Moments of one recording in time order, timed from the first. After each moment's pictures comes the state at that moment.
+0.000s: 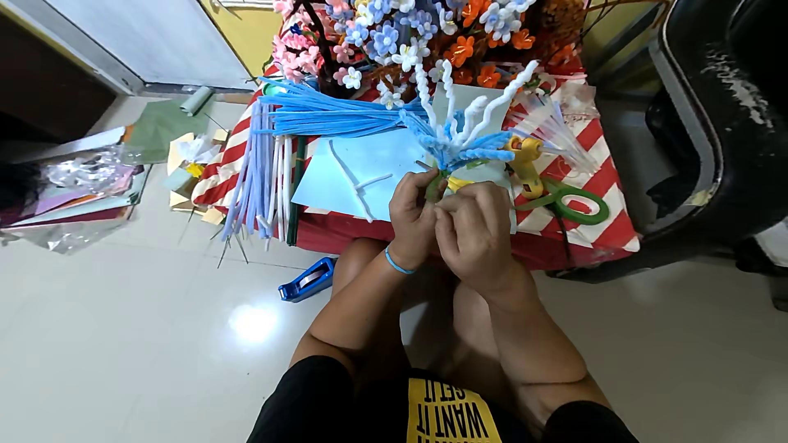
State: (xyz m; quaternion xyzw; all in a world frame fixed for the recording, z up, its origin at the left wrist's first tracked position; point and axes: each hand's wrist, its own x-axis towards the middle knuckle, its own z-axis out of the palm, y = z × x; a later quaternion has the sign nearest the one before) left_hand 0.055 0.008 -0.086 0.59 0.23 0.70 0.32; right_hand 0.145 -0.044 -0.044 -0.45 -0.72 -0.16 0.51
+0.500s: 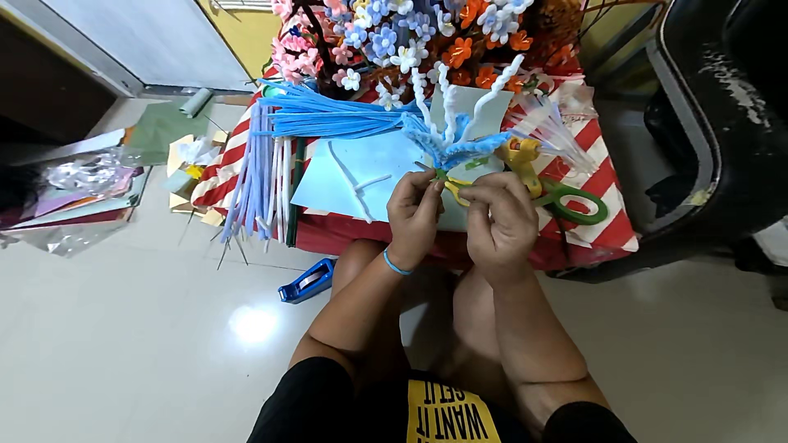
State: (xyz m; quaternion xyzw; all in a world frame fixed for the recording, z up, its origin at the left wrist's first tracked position) left_hand 0.057 0.007 -0.084 0.55 0.20 0.69 0.43; right_hand 0.163 -0.039 -0.042 -0.40 -0.67 -0.04 0.62
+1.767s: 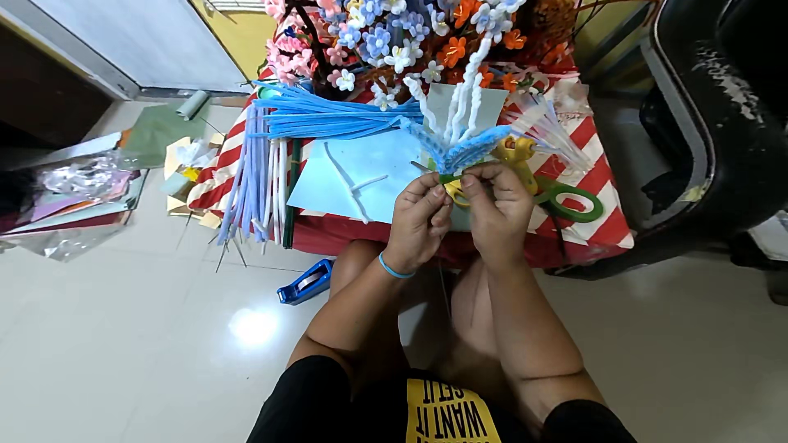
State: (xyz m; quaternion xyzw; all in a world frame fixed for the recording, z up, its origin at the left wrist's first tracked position) left_hand 0.053 -0.004 -0.068 0.32 0.06 0.54 0.77; right_hand 0.168 -0.025 -0.048 -0.40 -0.57 0.17 0.69
